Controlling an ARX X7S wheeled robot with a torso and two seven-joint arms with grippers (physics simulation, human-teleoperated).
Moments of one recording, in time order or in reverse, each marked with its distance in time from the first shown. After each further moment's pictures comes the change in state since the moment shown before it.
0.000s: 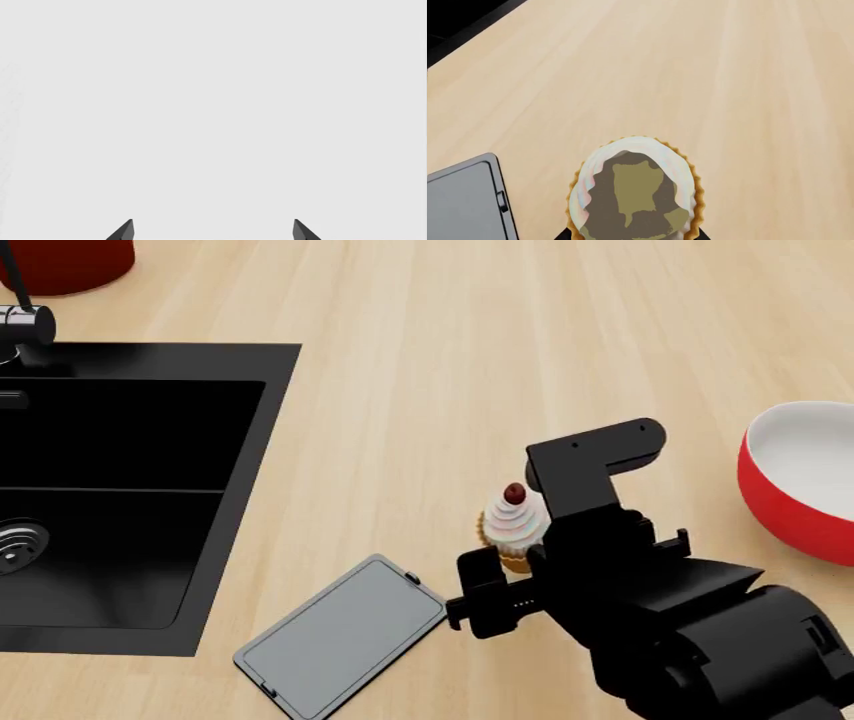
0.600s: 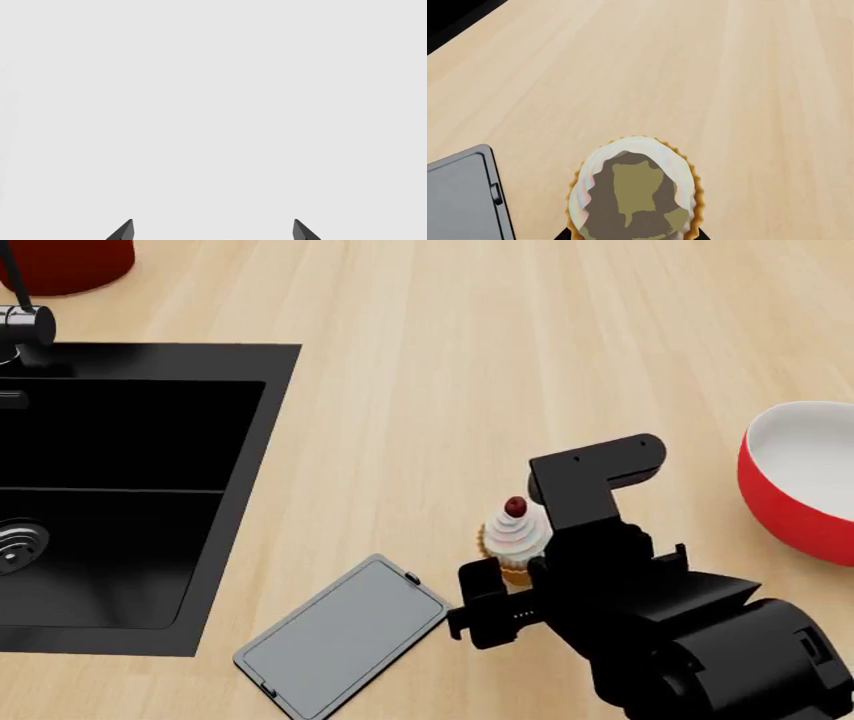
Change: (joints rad) left arm -0.004 -0.008 0.016 0.000 -0.009 -0.001 0.004; right arm -0.021 -0.006 0.000 0.031 -0.004 -0.026 -0.015
